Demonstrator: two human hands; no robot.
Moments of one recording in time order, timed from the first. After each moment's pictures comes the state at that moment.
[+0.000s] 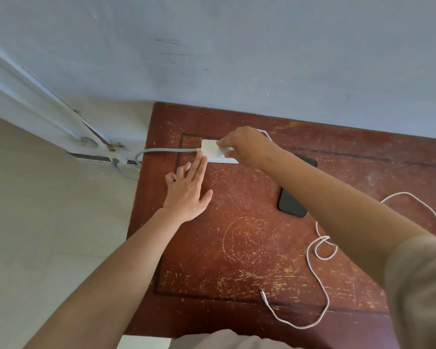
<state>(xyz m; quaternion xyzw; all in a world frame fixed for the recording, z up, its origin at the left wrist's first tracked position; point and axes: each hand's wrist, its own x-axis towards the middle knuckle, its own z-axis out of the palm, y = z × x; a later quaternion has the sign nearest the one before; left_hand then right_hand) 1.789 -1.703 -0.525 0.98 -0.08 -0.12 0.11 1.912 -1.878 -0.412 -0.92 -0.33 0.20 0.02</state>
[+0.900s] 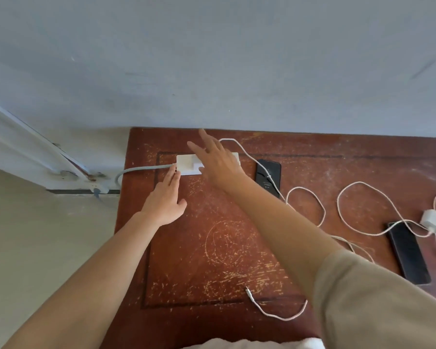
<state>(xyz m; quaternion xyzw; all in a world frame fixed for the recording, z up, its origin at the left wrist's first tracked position) 1.798 -1.703 -0.485 0.96 -0.07 -0.21 0.16 1.860 -1.881 -0.417 -0.97 -0.21 0.08 0.06</state>
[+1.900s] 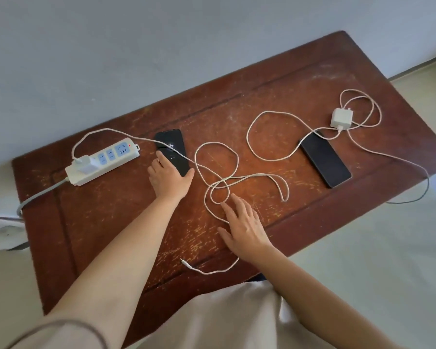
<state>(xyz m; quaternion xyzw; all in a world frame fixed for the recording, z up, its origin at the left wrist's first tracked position) 1.771 -1.968 -0.495 0.97 0.01 -0.15 0.18 1.576 -2.096 -0.482 -0.96 0.09 0.14 0.24</state>
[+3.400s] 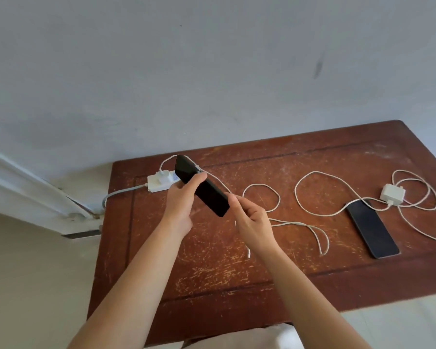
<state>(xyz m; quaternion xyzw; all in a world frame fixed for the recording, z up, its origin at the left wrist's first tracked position) 1.735 -1.881 -0.352 0.62 0.22 -0.14 0.74 1.656 -2.035 -0.364 -0.72 0.10 0.01 0.69</state>
